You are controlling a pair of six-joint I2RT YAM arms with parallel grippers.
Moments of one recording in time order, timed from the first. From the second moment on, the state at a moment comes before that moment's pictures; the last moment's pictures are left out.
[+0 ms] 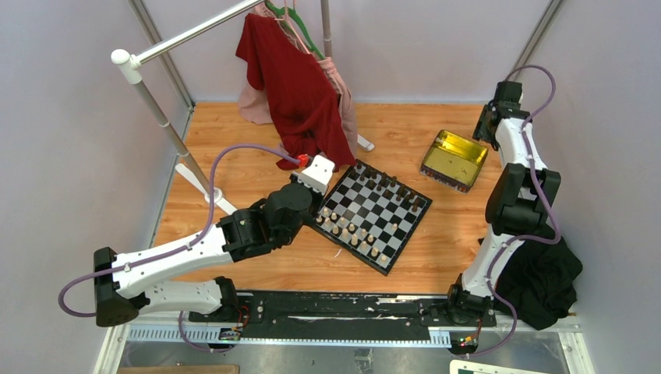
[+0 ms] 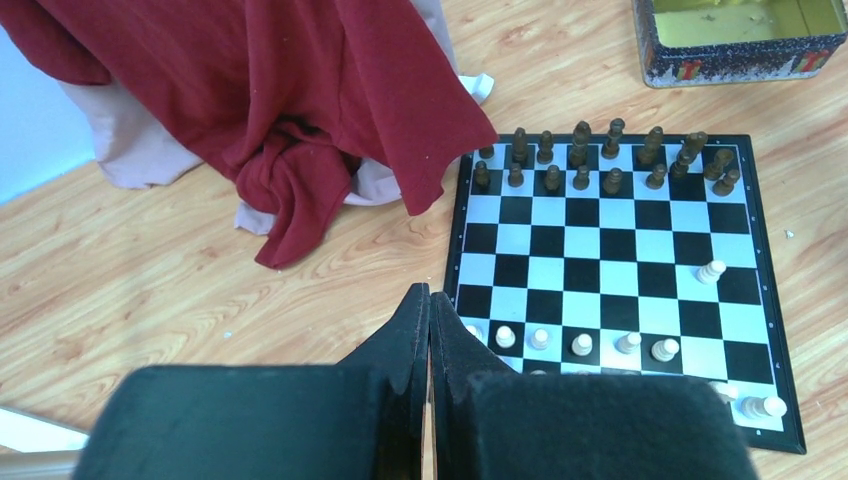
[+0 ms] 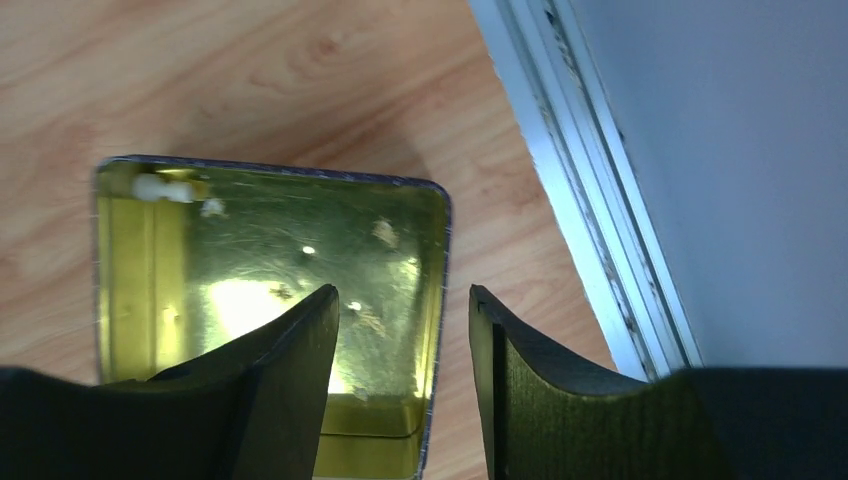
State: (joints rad) left arm -1.15 1.06 0.98 -0.23 -0.72 -0.03; right arm -0.23 1.94 1.67 -0.60 0.22 0.13
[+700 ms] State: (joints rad) left arm -1.07 1.05 0.93 -0.22 -0.70 -0.06; right arm -0.11 2.18 1.79 -0.51 -0.24 -0.15
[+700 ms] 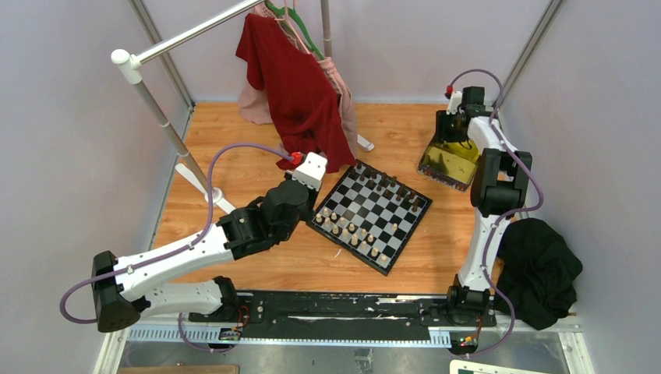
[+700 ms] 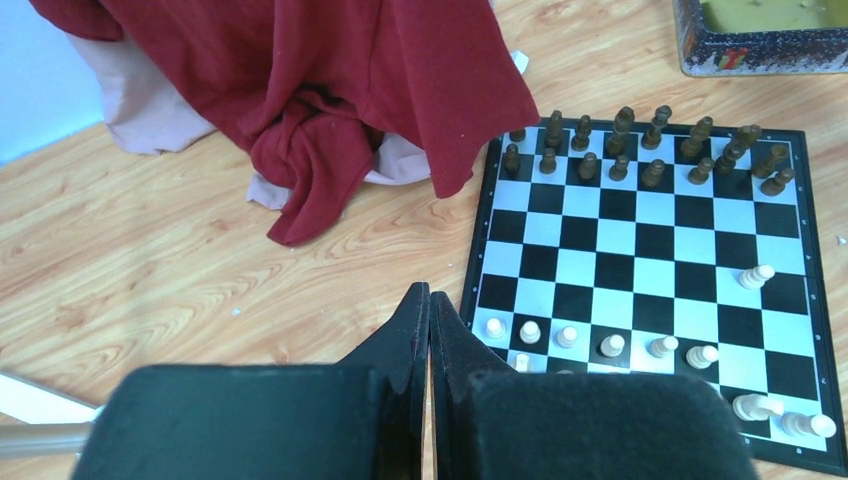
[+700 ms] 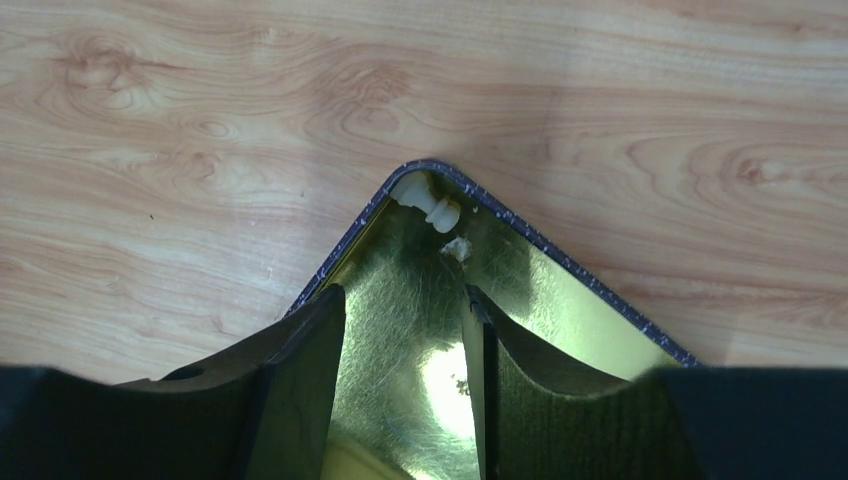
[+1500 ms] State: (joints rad) left arm -1.04 1.14 0.85 -0.09 -0.63 -0.10; right arm -0.10 2.28 1.83 -0.34 -0.27 -0.31
